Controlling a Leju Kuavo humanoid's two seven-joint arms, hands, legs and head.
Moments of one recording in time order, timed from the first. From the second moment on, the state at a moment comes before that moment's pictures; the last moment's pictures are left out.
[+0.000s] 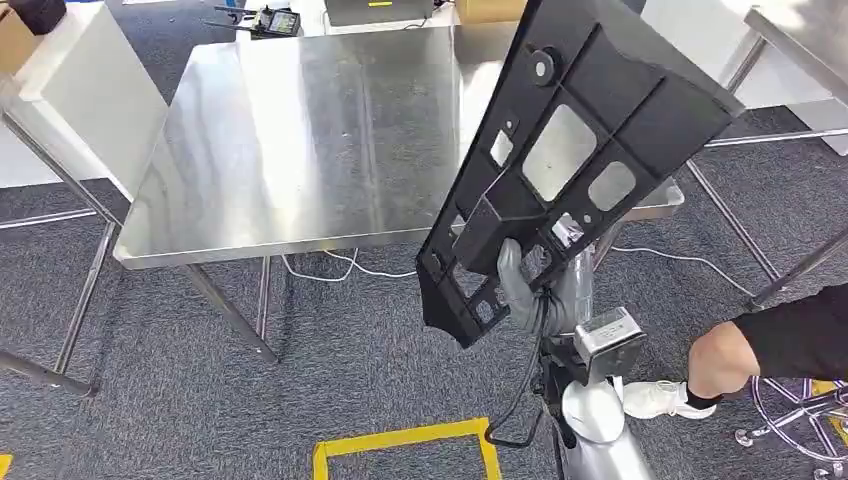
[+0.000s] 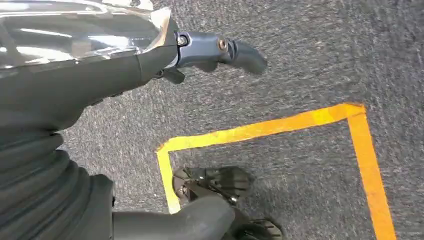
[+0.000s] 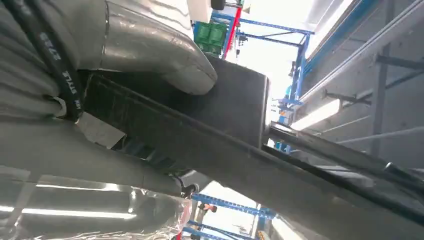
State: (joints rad) left arm -0.07 -0.07 0.51 -0.21 -0.46 0.17 -0.38; right arm -0.19 -0.01 0.35 -1.76 0.13 -0.16 -0.45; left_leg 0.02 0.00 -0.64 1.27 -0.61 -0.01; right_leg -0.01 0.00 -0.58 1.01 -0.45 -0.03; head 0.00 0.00
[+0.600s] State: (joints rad) left arm -0.06 -0.07 0.51 -0.21 -0.46 0.18 -0.37; right arm -0.18 0.00 0.36 -1.75 0.13 -0.16 -0.45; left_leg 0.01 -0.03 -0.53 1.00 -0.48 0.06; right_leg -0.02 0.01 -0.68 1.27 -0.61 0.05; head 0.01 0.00
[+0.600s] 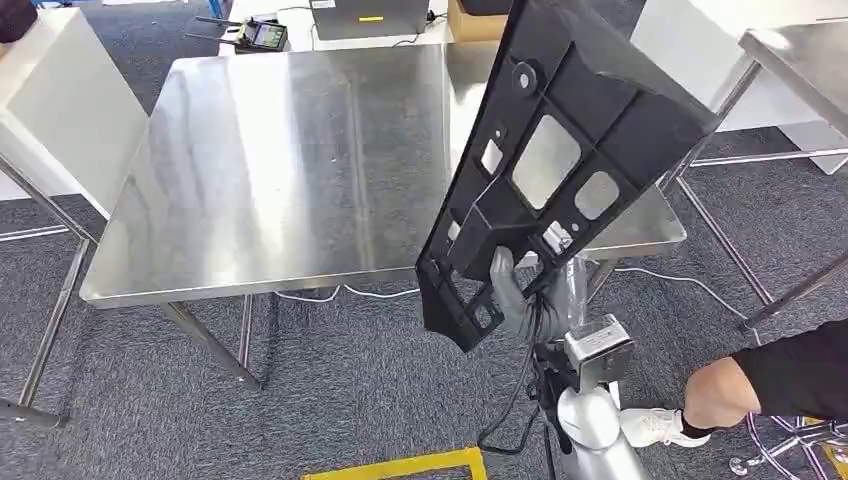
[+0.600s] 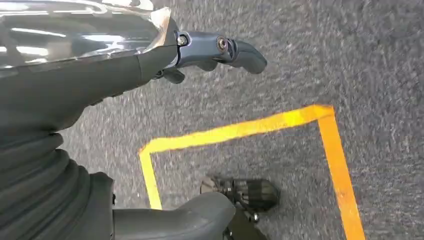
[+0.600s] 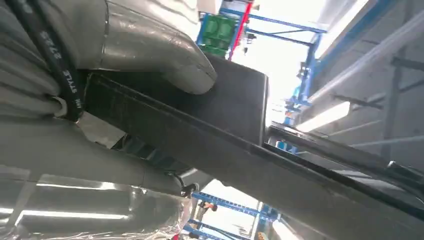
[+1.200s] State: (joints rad) left arm -0.05 -0.07 0.51 -0.21 -0.47 0.17 -0.36; right arm -0.19 0.03 0.37 -1.73 0.26 -0.24 -0.40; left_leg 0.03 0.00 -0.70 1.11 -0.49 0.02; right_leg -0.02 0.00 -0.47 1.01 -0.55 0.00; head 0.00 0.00
